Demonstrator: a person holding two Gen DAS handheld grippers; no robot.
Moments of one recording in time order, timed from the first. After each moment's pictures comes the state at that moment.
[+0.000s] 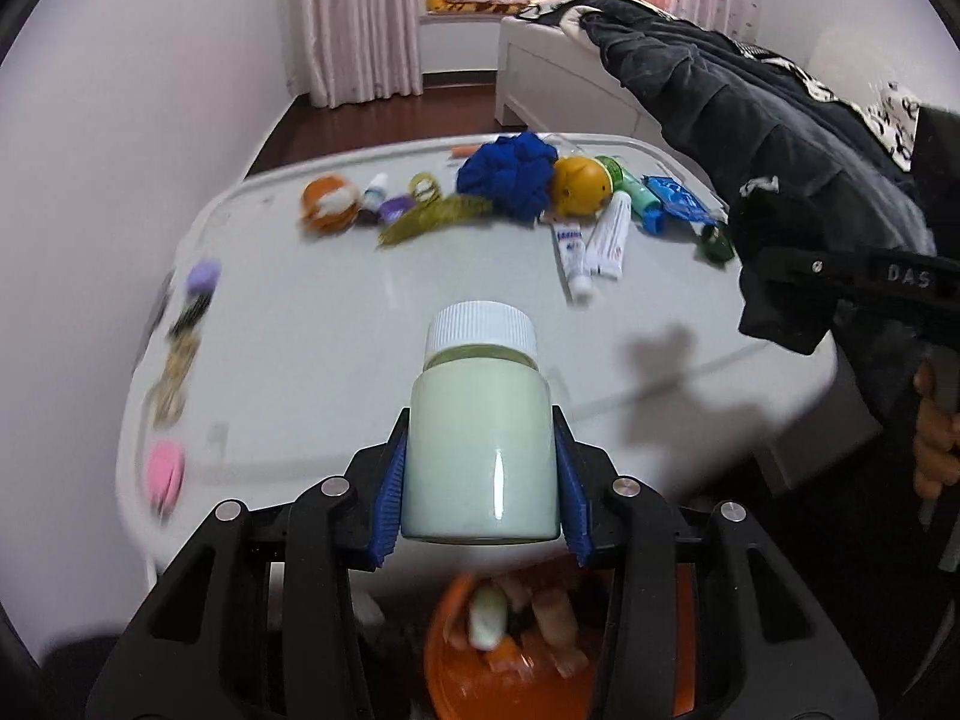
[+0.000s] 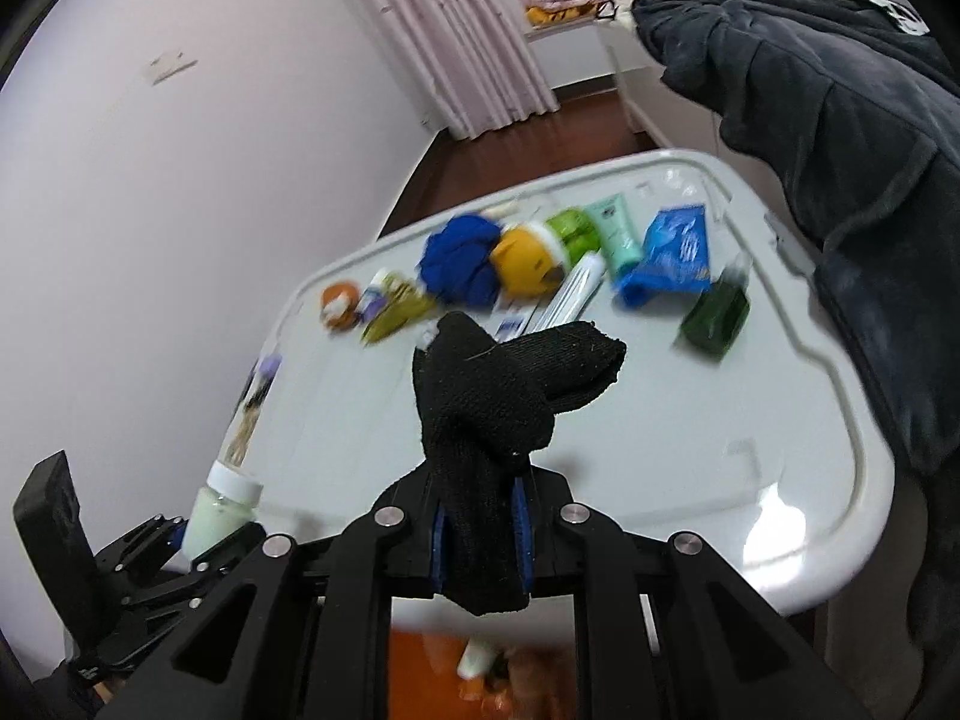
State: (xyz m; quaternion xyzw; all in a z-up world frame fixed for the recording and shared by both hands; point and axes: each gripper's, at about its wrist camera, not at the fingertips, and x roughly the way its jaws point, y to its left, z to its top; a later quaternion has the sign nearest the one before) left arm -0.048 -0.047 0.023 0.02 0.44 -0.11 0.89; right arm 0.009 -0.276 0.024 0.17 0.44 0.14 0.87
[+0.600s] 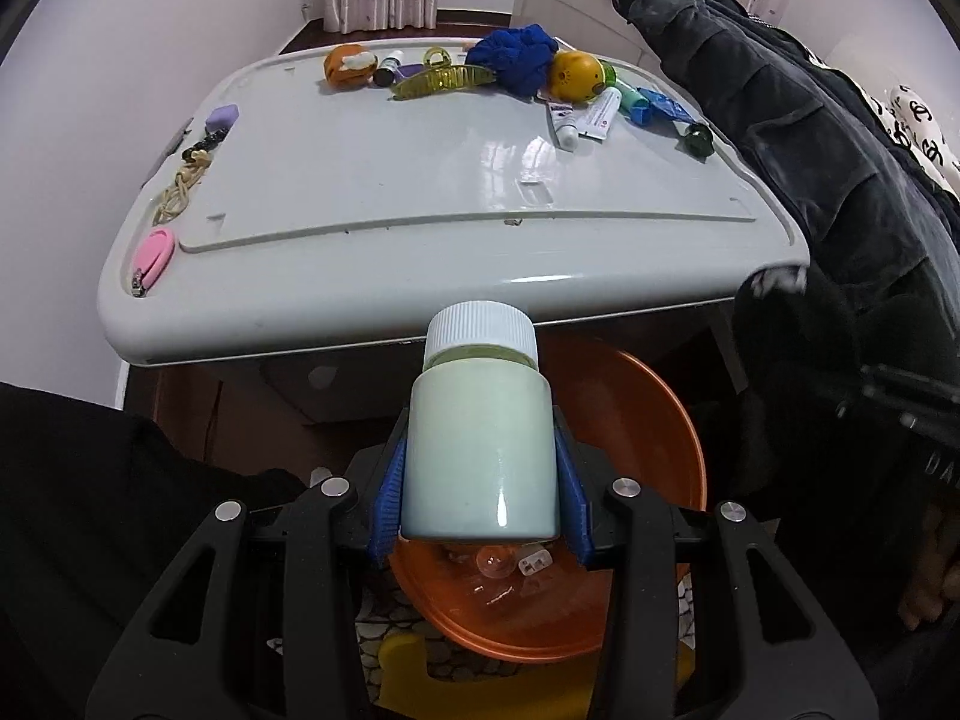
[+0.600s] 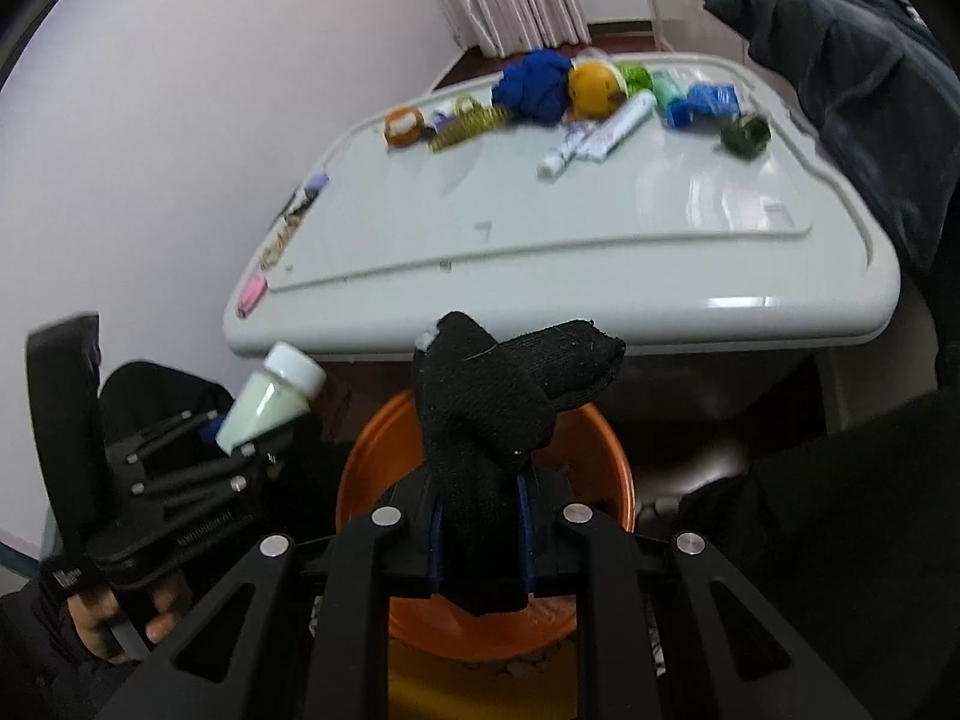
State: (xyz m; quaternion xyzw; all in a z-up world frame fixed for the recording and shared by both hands) left arm -0.123 -0.041 -0.024 -0.02 0.51 -0.11 0.86; right arm -0.126 -0.212 -0.012 0.10 0.52 0.16 0.84
